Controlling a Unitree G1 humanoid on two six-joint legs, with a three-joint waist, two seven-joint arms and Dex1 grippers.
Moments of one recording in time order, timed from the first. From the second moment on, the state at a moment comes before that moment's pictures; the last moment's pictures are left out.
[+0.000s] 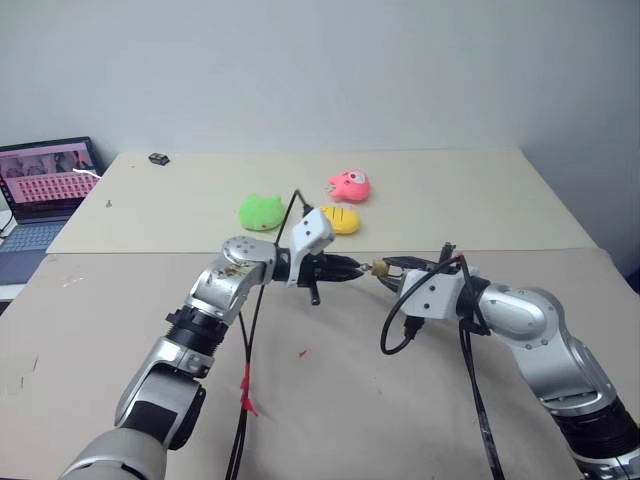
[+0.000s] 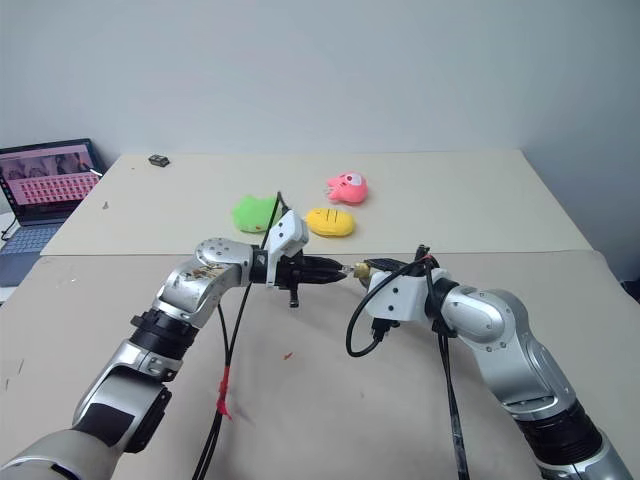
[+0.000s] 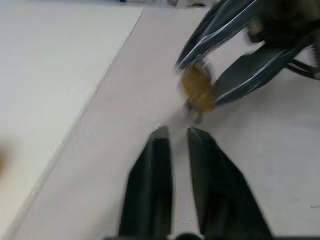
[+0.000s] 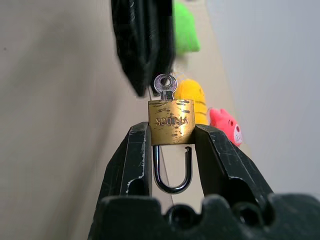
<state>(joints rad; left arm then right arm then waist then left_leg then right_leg) -0.73 0.37 -0.27 0.22 -0.36 0.60 -1.07 -0.25 -0.73 0.17 -0.51 -0.25 0.15 0.75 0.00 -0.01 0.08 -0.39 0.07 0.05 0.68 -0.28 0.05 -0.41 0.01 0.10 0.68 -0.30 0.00</state>
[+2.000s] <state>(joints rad) -0.77 0.23 -0.17 0.24 -0.55 0.87 -0.96 -0.21 -0.75 0.10 -0.56 -0.25 0.20 0.76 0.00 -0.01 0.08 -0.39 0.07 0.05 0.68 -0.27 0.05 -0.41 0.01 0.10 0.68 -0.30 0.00</state>
